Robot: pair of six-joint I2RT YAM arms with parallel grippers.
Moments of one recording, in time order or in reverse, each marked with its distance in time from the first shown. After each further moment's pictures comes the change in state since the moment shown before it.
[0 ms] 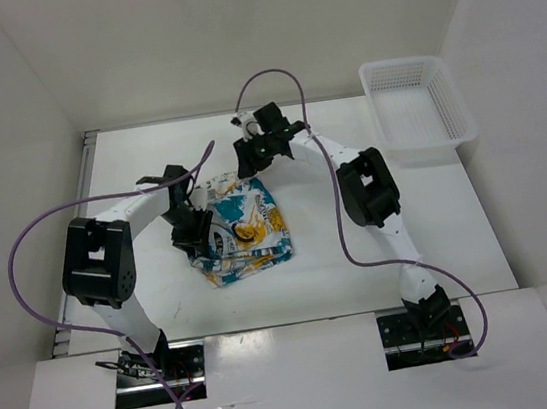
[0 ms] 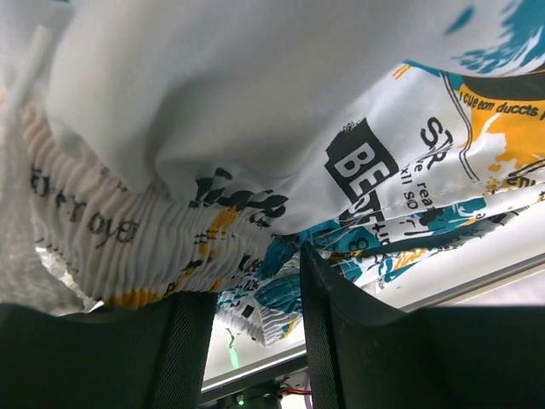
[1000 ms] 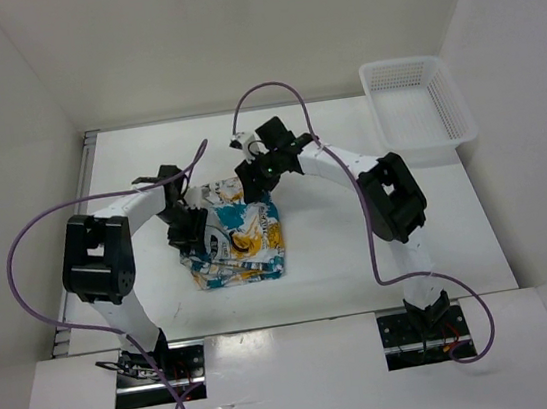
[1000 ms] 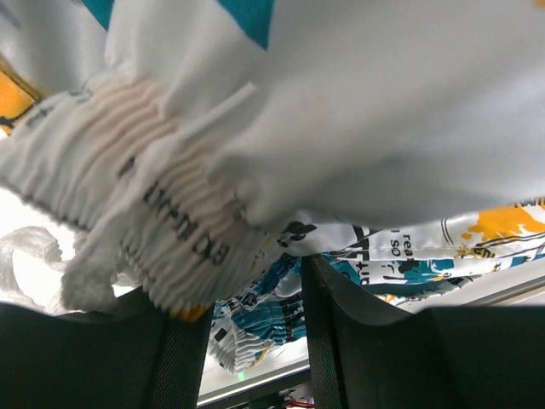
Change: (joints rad) left arm 0.046 0.026 0.000 0.038 -0.010 0.000; right arm 0.090 -0.308 -0.382 -0.020 -0.001 -0.149
